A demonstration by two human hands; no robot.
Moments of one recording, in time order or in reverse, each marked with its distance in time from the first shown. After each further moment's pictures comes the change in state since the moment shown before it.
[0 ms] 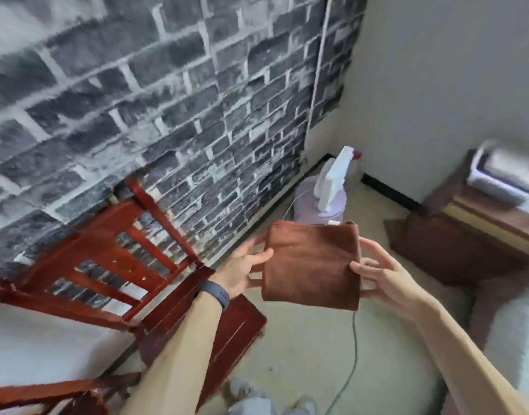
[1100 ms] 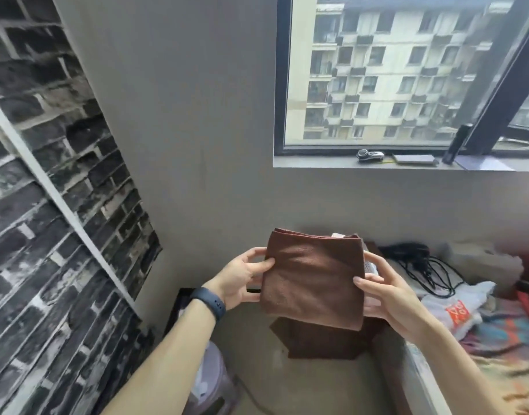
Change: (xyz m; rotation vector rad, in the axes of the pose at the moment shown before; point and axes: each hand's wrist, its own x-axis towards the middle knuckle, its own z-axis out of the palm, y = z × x) left_hand 0.323 0.310 0.455 0.440 -0.666 0.051; right_hand 0.029 -0.212 -0.382 0.336 0.700 -0.442
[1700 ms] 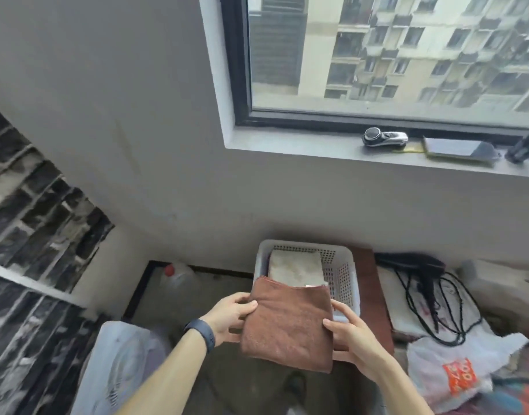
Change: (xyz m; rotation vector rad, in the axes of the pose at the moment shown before) left_hand 0.299 -0.075 0.065 0.018 0.214 -0.435; right_hand 0.266 0.092 -0.169 -0.070 -0.034 0.563
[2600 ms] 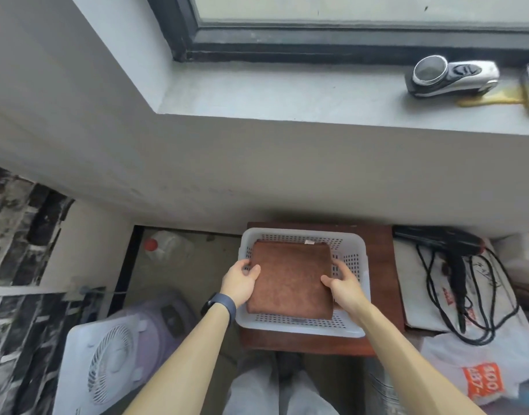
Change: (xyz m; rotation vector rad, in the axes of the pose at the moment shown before) left_hand 0.203 0.036 0.025 0.399 0.329 -0.046; right_hand 0.218 -0.027 -0.037 -0.197 0.162 0.165
